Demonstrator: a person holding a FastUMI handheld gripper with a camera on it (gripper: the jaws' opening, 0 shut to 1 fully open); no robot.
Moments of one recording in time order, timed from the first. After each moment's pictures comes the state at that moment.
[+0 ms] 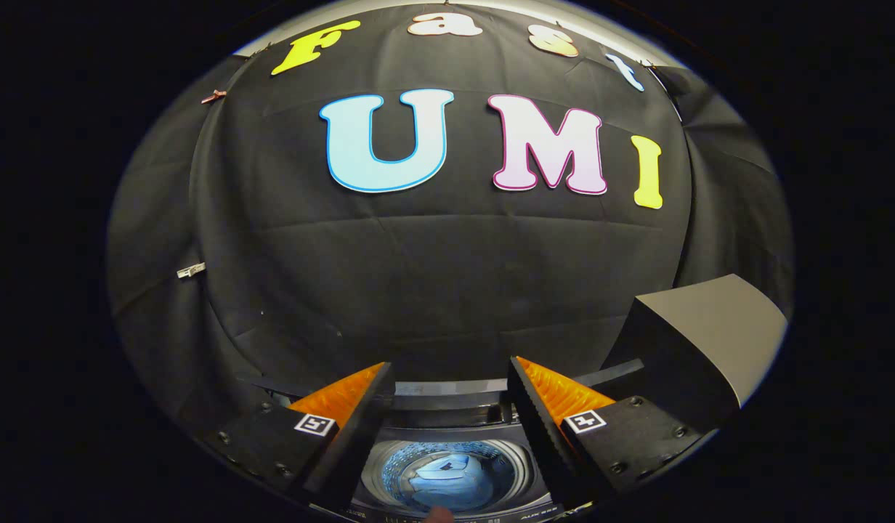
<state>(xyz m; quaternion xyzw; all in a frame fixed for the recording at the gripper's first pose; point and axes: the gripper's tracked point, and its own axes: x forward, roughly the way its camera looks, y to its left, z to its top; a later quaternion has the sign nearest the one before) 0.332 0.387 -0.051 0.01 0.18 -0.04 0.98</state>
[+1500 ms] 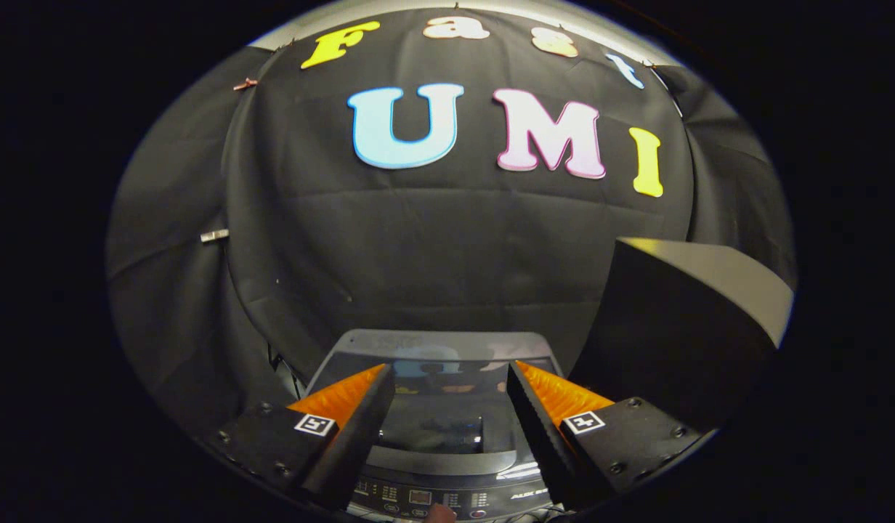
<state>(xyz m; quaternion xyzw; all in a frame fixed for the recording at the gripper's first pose) 0.244 0.365 -0.094 0.01 0.16 -0.01 0.99</state>
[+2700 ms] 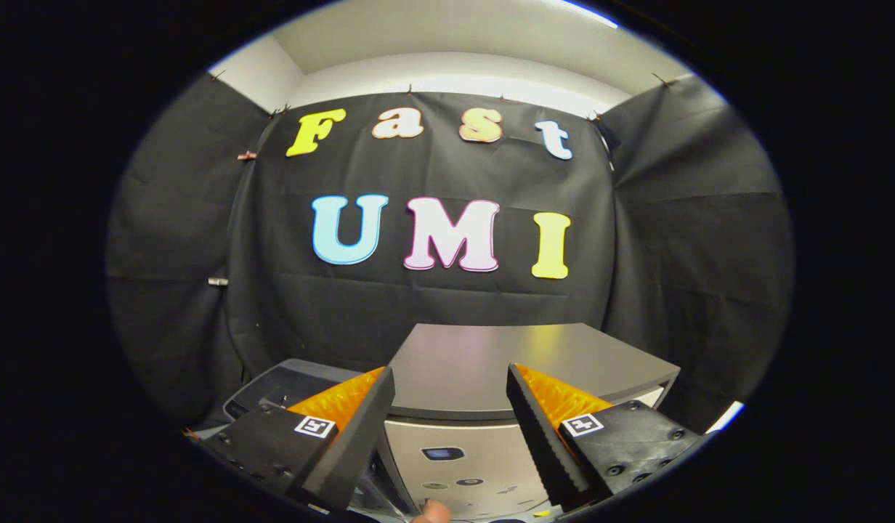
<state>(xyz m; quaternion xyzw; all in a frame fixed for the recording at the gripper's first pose) 0.044 0.077 0.060 -0.02 0.00 -0.03 1.00</state>
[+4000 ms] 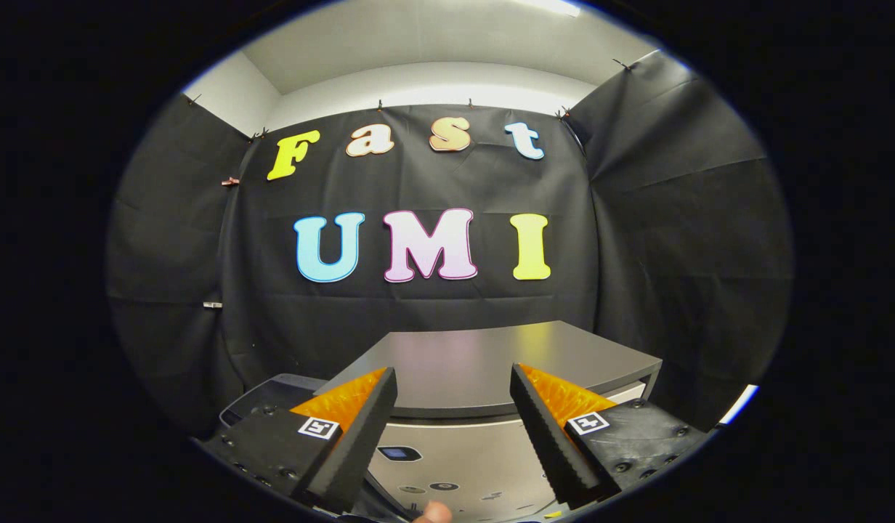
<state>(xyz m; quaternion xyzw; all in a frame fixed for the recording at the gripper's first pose) 0.042 0.030 0.056 0.01 -0.03 -0.03 1.00</state>
